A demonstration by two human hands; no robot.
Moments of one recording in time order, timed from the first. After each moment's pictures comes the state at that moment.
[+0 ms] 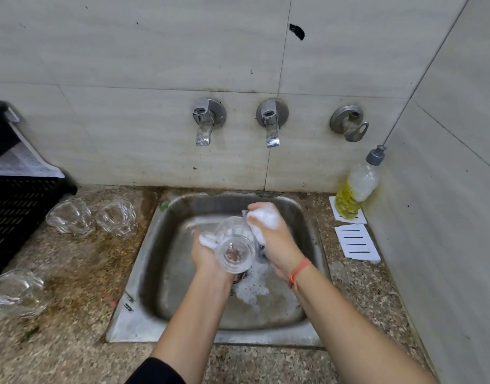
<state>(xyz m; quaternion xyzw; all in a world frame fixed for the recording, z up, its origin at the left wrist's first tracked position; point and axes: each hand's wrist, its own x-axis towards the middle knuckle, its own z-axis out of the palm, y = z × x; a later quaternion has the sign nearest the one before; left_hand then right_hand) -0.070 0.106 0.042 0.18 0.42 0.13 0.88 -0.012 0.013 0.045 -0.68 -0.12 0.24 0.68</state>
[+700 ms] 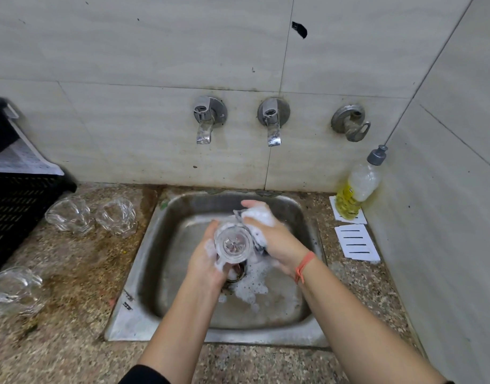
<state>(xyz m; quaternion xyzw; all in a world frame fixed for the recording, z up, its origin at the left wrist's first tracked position) -0.065 0.122 0.011 0.20 0.39 0.06 0.90 -0.004 0.012 0.039 -0.65 -0.12 0.36 0.66</state>
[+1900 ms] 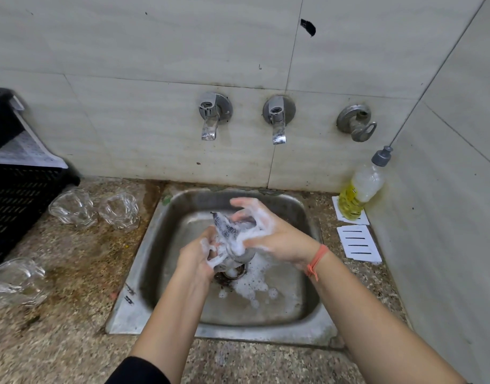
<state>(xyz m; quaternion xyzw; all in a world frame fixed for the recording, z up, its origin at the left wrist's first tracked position) -0.076 0.145 0.000 0.36 0.46 0.08 0.81 -0.001 0.002 0.060 -0.69 -0.34 0.38 0.52</state>
